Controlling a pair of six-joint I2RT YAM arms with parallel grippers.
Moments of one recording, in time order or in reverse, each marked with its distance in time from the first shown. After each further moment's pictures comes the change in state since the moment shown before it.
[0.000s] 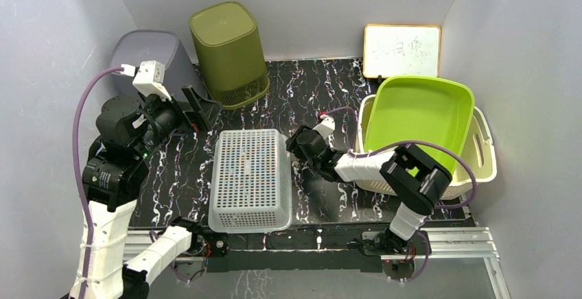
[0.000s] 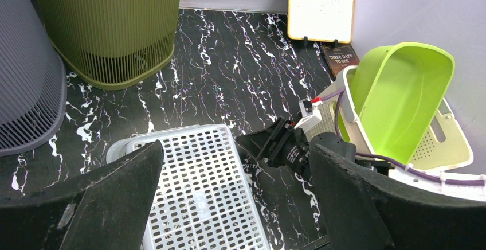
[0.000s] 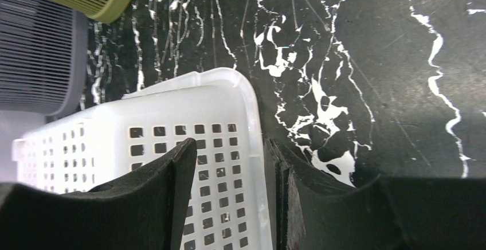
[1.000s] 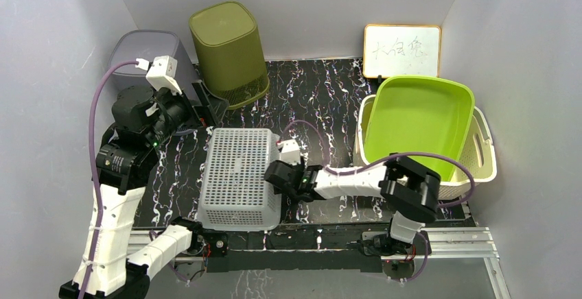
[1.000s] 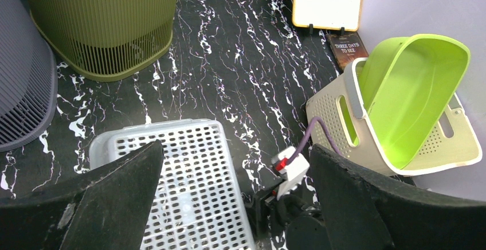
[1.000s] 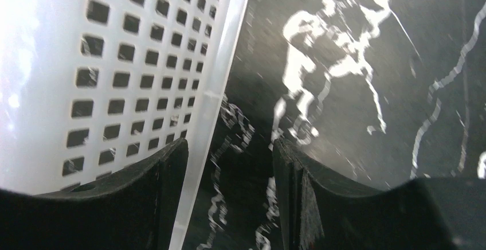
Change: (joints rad) left arm 0.000 0.053 -0.035 0.037 0.018 -0.001; right arm 0.354 -0.012 0.190 -0.672 0.084 -0.185
